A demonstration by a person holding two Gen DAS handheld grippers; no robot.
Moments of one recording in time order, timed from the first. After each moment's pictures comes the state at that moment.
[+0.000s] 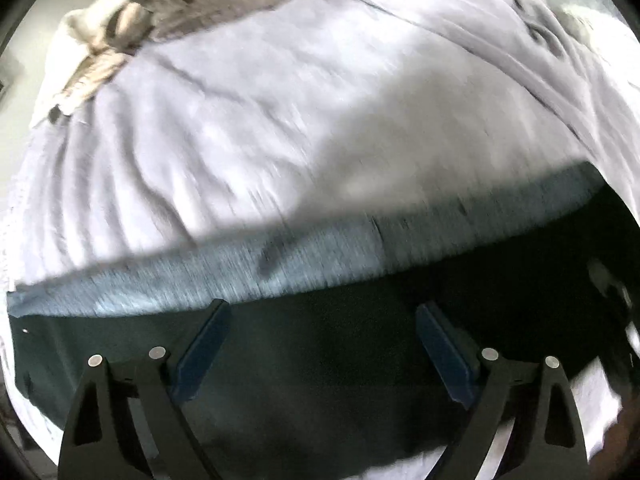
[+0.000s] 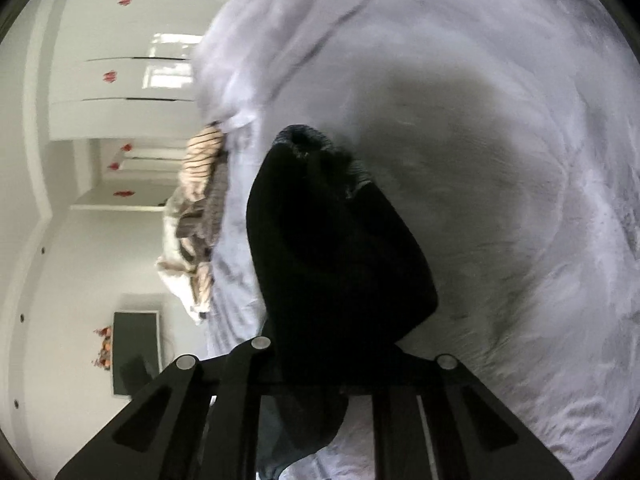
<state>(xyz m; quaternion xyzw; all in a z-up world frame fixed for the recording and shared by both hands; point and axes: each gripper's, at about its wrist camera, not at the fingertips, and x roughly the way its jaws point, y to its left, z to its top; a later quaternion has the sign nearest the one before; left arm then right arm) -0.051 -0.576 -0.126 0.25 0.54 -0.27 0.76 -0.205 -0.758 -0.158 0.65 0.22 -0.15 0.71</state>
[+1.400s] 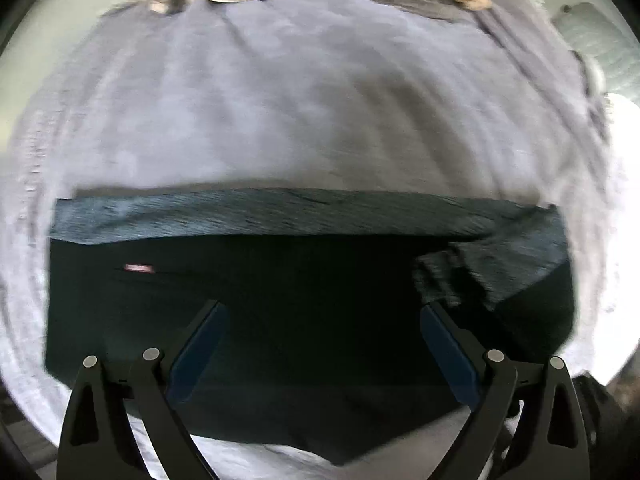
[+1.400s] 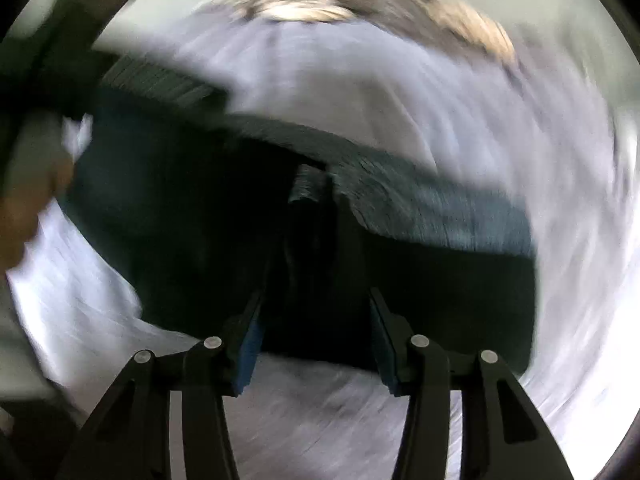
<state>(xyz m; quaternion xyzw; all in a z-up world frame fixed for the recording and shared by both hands) 0.097 -0.304 -0.100 0.14 0.61 -0.28 0.72 -0.022 -0.389 -0.085 0.12 0.55 -0.09 0.82</state>
